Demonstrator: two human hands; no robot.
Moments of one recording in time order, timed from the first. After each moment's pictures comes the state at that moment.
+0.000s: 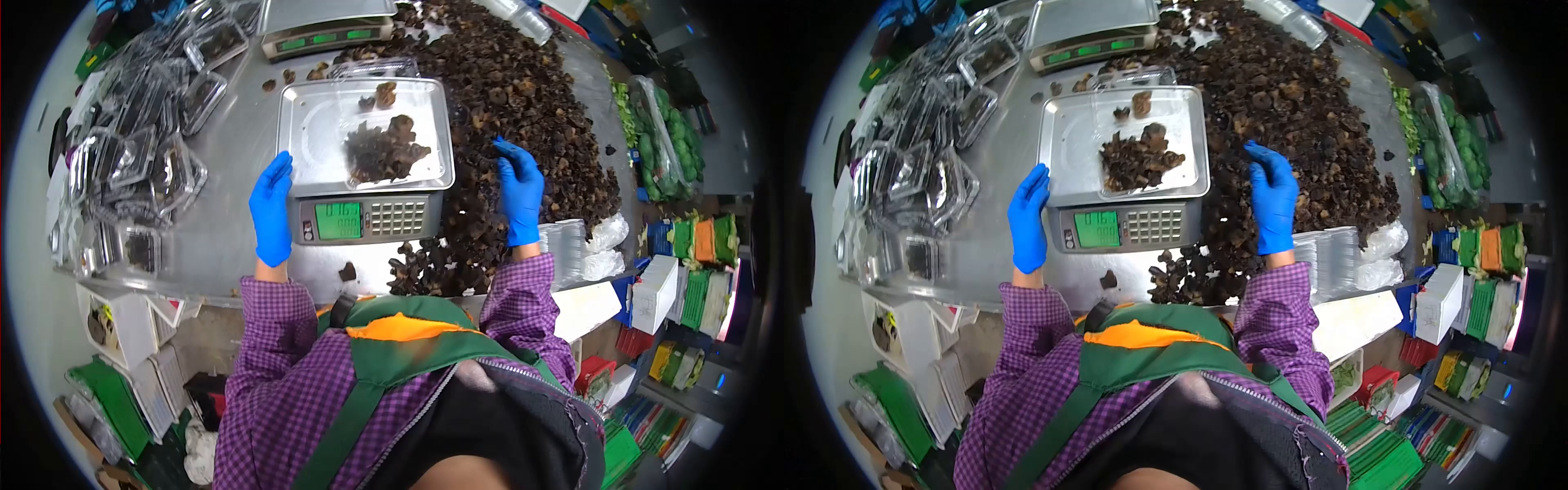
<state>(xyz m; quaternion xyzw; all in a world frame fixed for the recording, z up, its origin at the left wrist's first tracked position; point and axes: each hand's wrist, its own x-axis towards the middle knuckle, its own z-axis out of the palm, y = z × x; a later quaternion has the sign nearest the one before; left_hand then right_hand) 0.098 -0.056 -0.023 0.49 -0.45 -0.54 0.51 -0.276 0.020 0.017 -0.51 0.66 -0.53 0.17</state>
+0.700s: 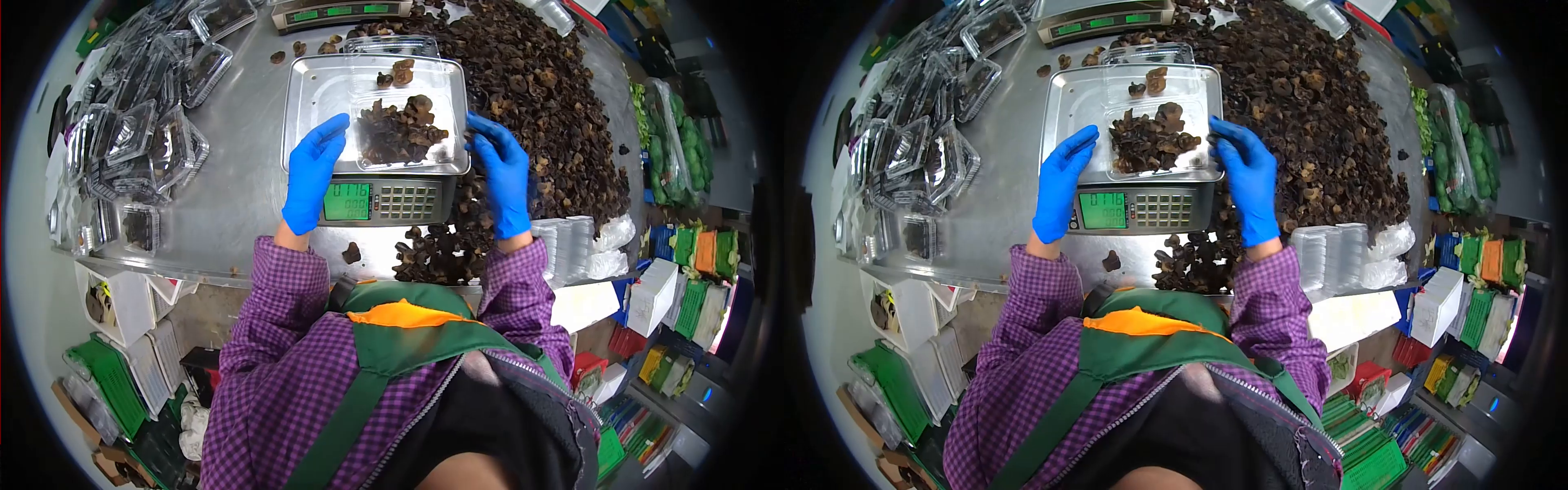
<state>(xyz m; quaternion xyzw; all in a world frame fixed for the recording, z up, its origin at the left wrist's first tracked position) 0.051 -0.071 -0.011 0.44 -0.48 -0.62 0.44 -0.213 -0.006 0.031 -0.43 0.59 -0.56 0.39</state>
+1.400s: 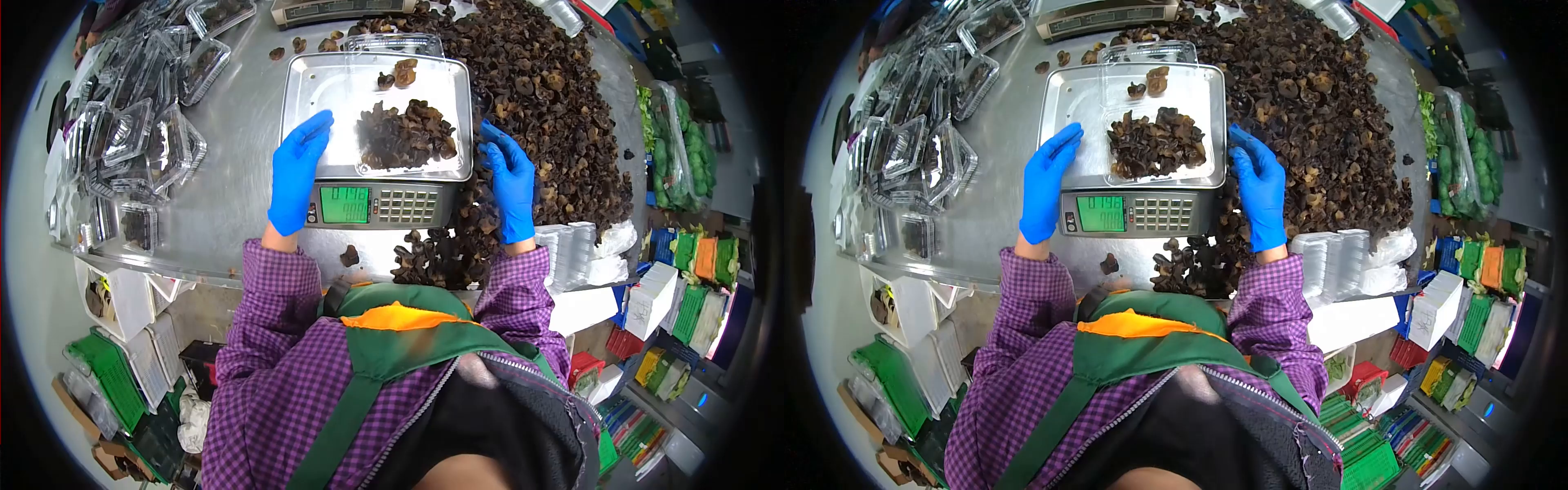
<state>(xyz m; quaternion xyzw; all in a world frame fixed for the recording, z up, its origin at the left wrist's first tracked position) 0.062 -0.081 -0.005 0.47 -0.48 -0.59 0.45 -0.241 -0.004 0.003 -0.44 0.65 -0.51 0.36</state>
